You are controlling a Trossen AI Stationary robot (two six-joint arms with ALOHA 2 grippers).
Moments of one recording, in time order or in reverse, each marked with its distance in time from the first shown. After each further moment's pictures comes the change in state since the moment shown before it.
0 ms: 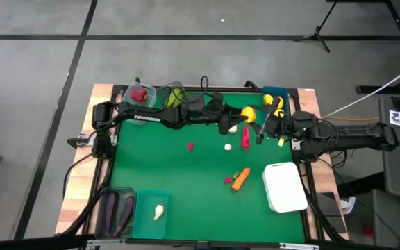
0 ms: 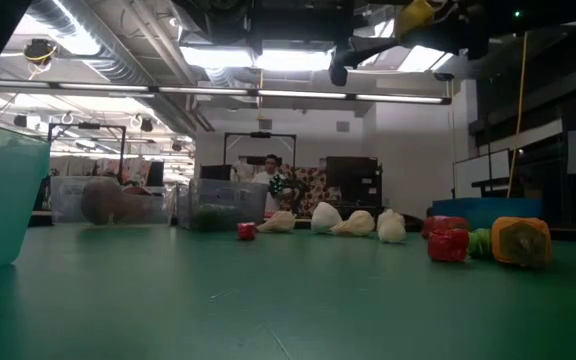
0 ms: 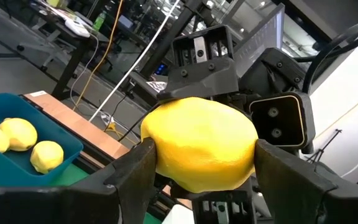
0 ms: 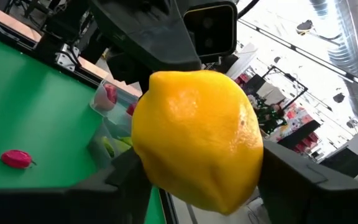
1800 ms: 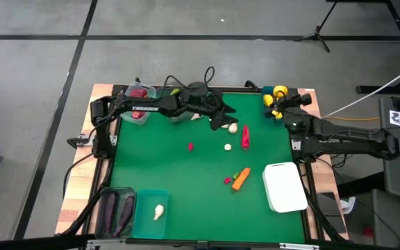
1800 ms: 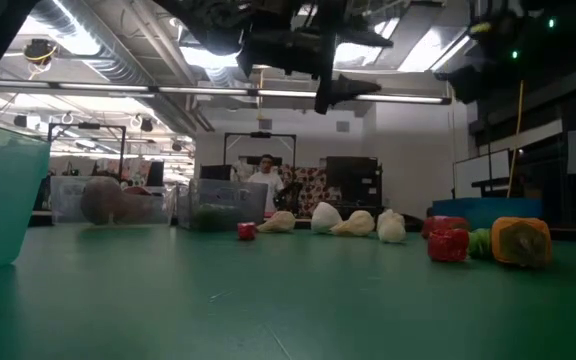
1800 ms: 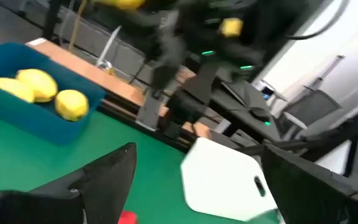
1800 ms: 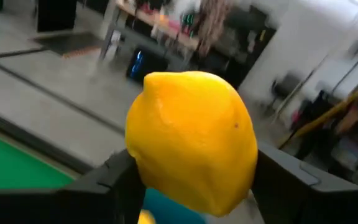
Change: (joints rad) left arm 0.136 -0.025 0.000 -0.292 0.325 0.166; right arm -0.173 -0.049 -0.002 -0.410 0.840 0.613
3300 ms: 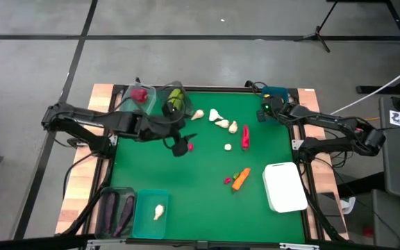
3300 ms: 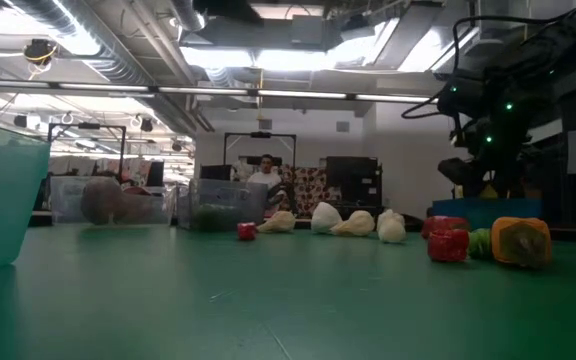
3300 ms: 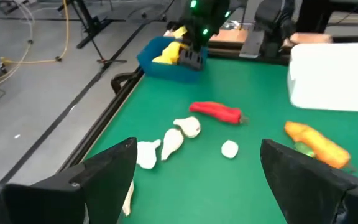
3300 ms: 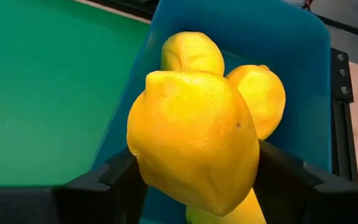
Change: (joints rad) left arm -0.411 -0.539 -0.162 -0.746 -0.920 0.347; right arm -0.469 0.462 0.000 -0.262 -0.627 0.570
